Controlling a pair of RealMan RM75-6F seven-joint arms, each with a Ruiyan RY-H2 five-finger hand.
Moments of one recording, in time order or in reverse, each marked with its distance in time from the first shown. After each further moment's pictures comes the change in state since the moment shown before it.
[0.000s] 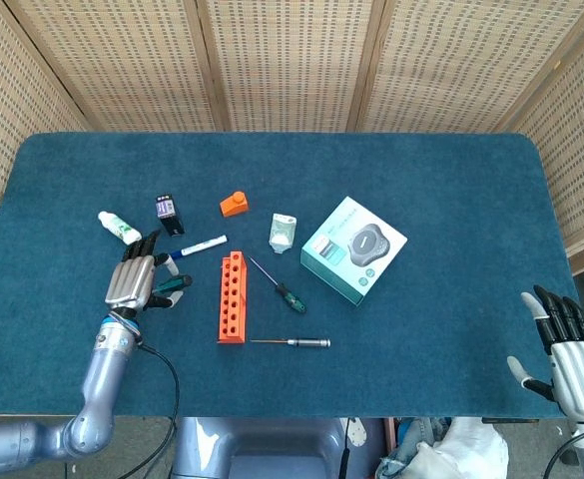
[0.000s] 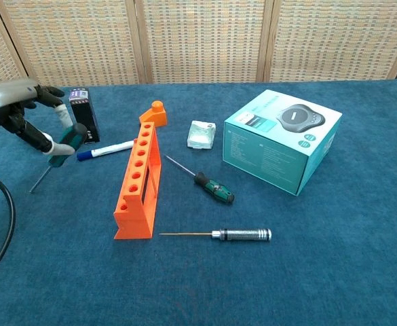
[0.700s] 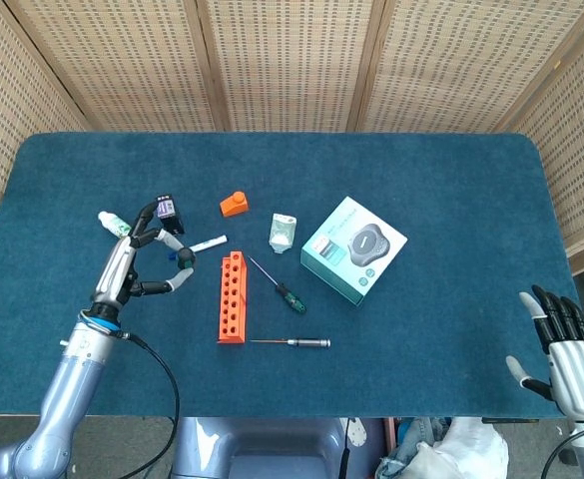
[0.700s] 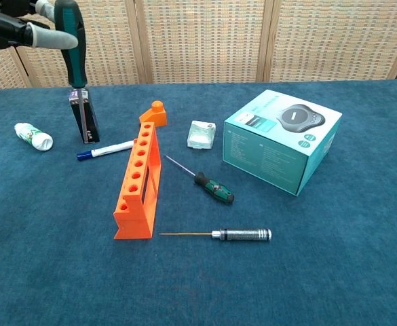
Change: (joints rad) left arm 0.096 0.189 -0.182 -0.329 0.062 -0.056 -0.471; right arm 0.003 -0.004 0.000 0.000 0.001 -0.007 -0.009
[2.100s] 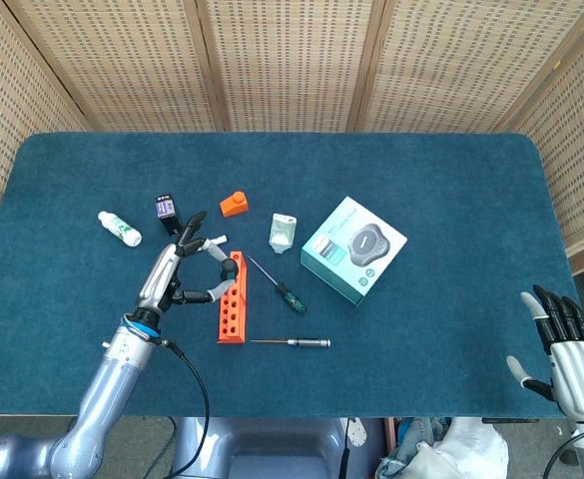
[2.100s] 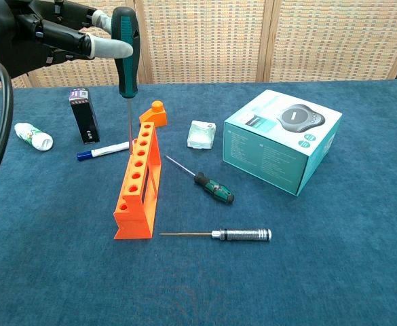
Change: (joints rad) left arm -0.108 -0.125 0.053 0.029 0.009 0.031 -0.034; right arm -0.001 0.001 -0.001 0.003 -0.004 0.006 0.011
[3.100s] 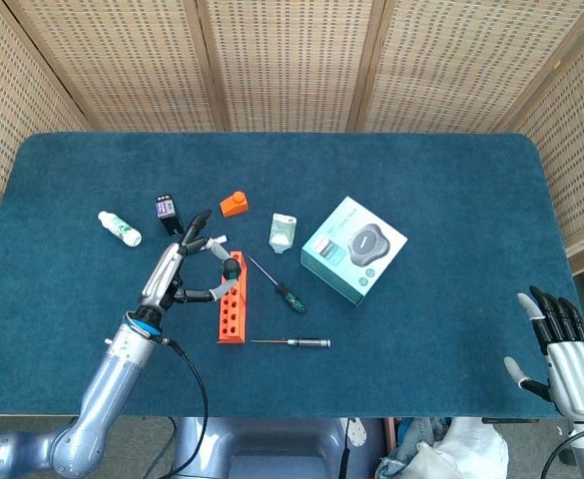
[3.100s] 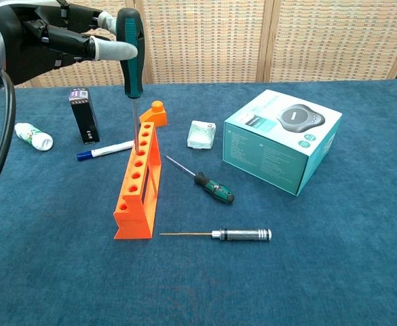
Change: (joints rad) left arm 0.011 -0.013 0.021 0.069 0.094 -0.060 -0.102; right arm 0.002 -0.003 -0.002 0.000 0.000 -0.005 -0.007
